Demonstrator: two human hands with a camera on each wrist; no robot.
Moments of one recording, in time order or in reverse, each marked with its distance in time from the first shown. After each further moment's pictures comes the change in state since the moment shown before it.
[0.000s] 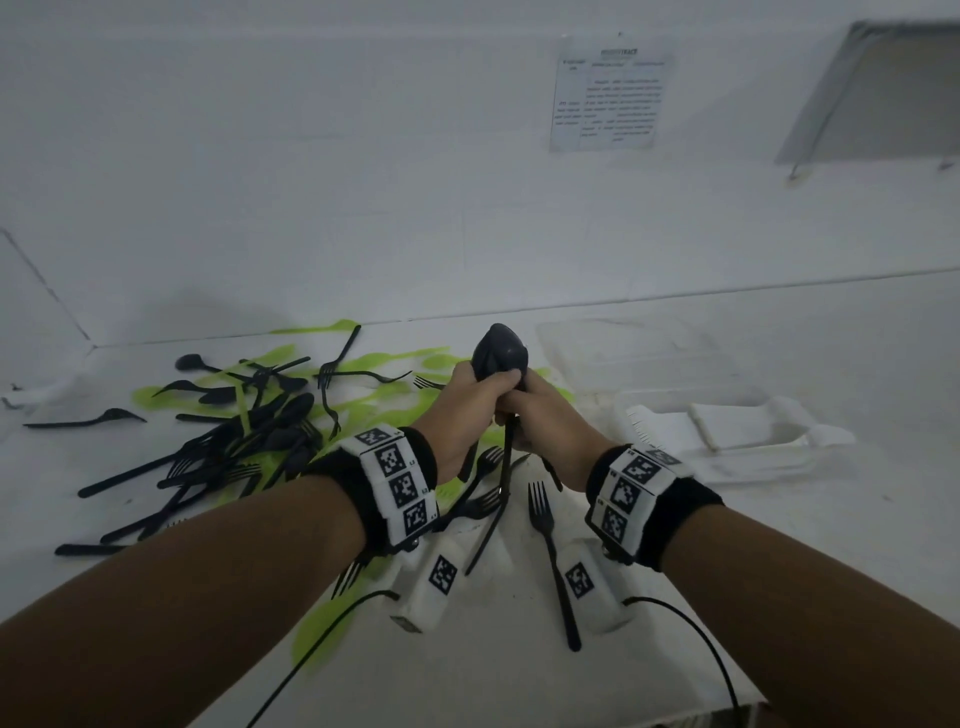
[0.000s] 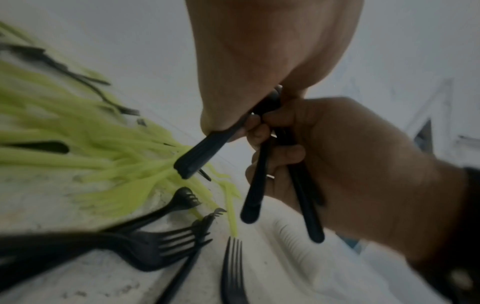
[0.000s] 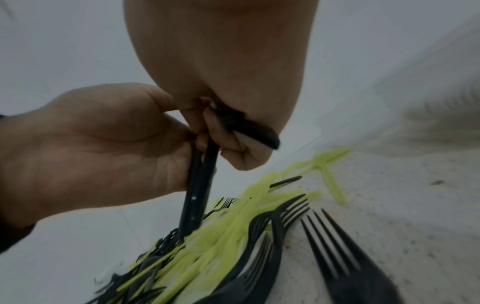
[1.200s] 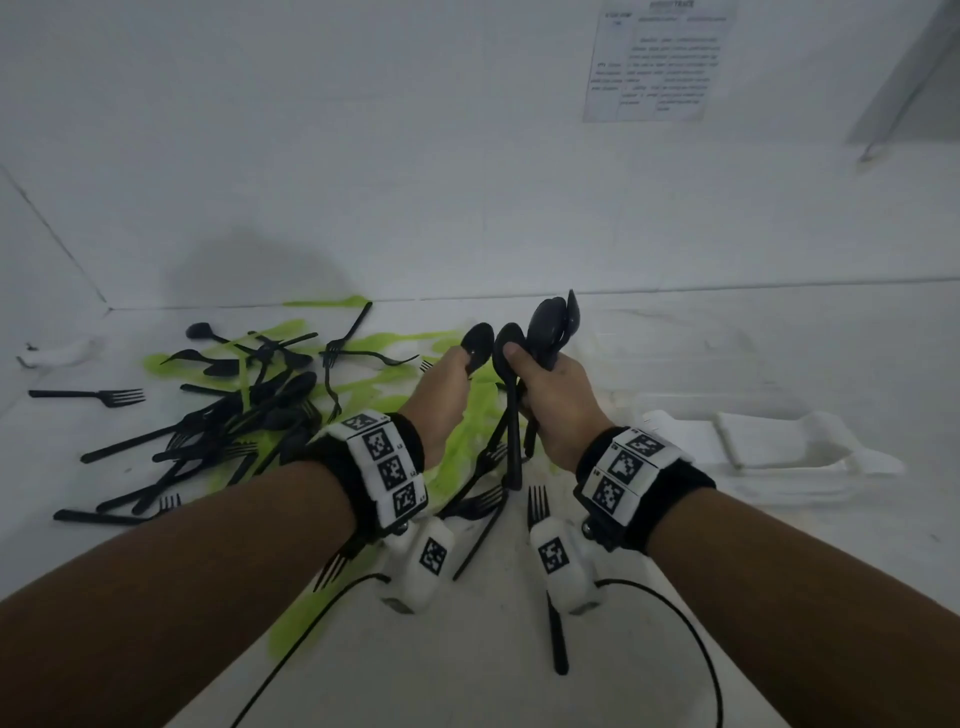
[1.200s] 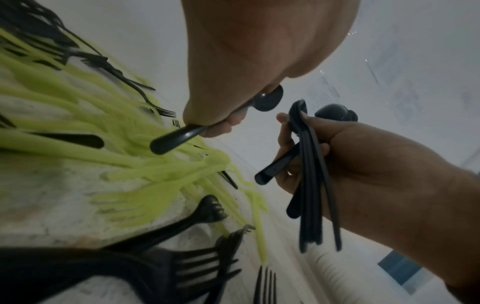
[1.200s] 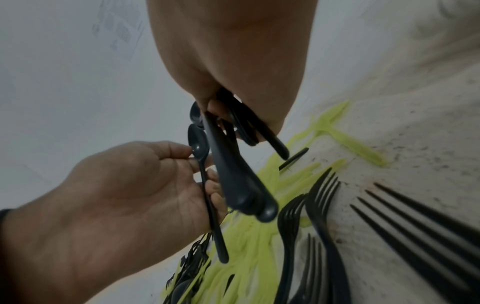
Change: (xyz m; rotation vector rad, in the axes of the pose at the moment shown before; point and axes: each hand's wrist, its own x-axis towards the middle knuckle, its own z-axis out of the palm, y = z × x) left_hand 0.014 0.005 -0.008 -0.039 0.174 -0.099; right_hand 0.051 0.022 -0.011 0.238 0.238 0.040
